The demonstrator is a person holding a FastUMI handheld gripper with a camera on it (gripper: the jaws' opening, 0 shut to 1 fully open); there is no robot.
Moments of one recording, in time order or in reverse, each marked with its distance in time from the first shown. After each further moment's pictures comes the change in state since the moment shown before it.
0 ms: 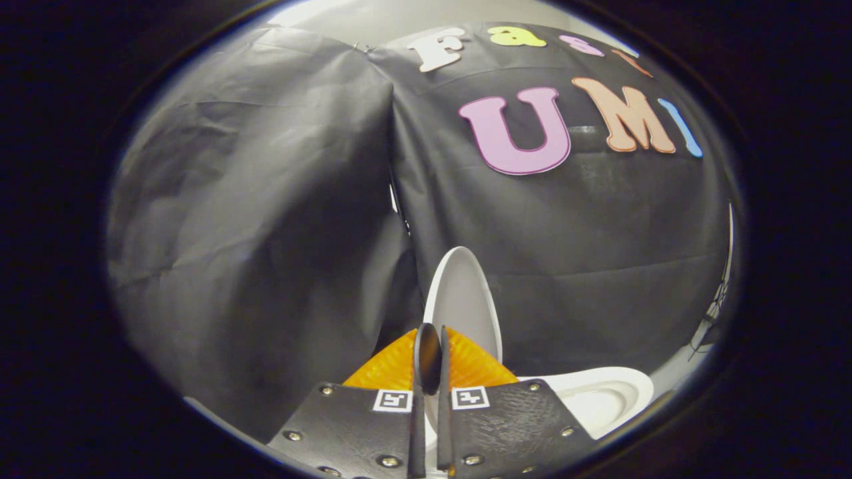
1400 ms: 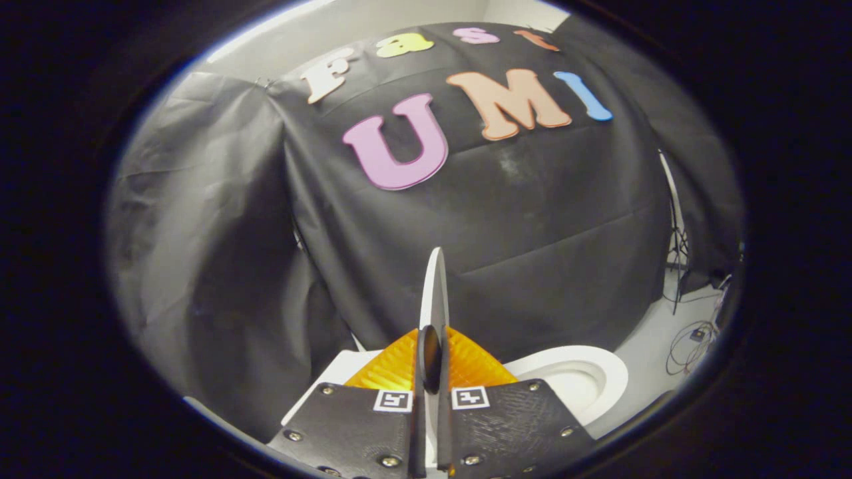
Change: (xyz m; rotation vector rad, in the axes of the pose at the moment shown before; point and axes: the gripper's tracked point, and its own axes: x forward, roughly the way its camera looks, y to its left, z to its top) arm -0.047 -0.142 0.006 0.231 -0.044 -0.250
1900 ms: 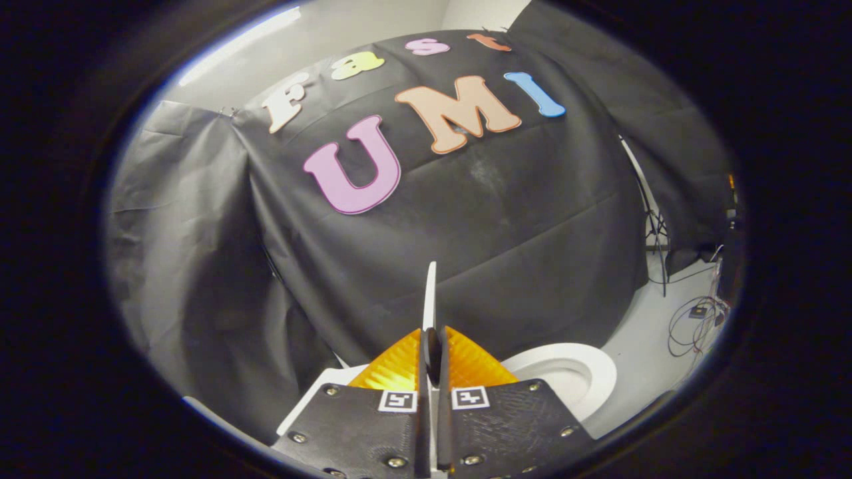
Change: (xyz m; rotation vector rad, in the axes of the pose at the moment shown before) arm -0.020 -0.067 0.014 0.167 -0.100 -0.107
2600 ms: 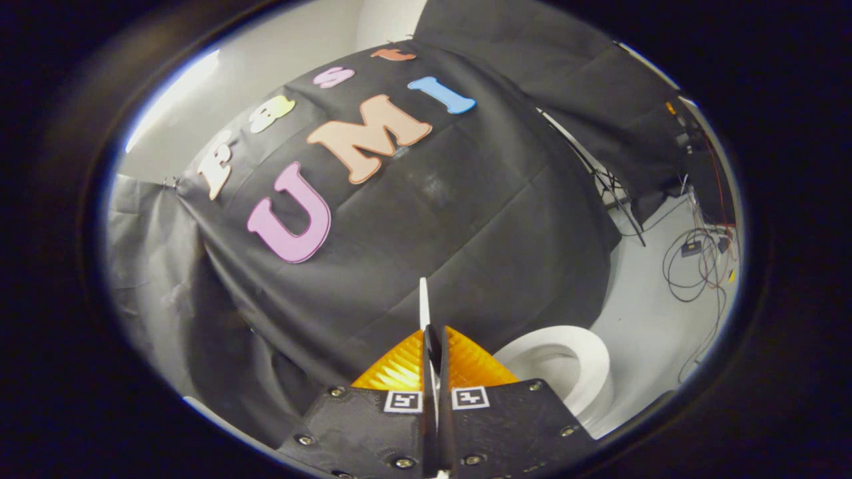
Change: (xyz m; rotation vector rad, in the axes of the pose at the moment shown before) arm -0.012 -0.105 -0.004 0.239 -0.071 -0.132
